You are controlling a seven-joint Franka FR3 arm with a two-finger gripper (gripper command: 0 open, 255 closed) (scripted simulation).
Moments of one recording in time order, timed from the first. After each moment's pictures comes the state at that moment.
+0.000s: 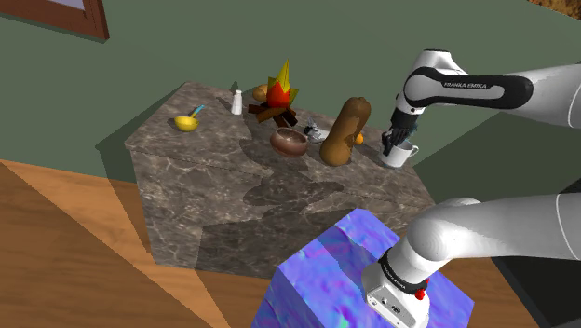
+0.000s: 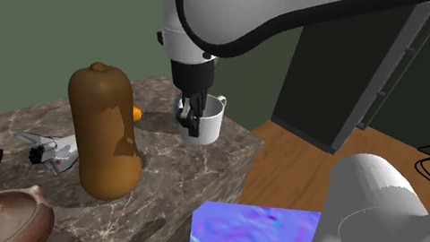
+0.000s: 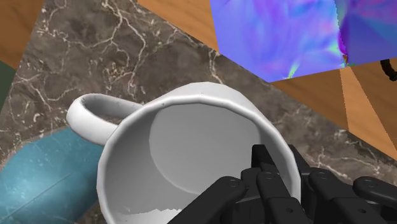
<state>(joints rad) -0.21 -0.63 -0.35 -2.56 -0.32 1.87 -0.19</state>
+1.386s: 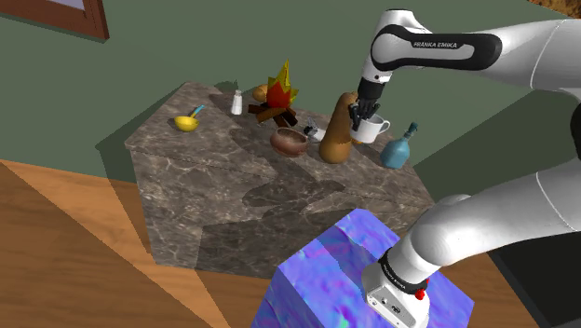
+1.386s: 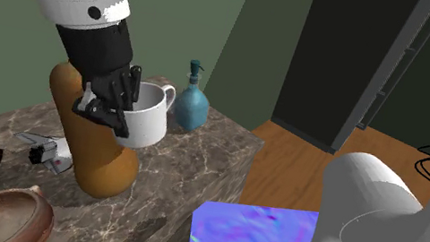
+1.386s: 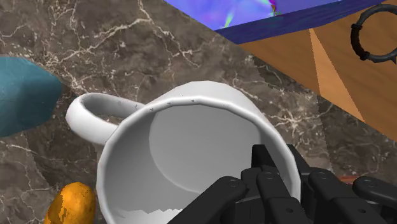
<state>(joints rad) -0.08 -0.41 -0.17 -2.26 -0.15 1.76 0.00</state>
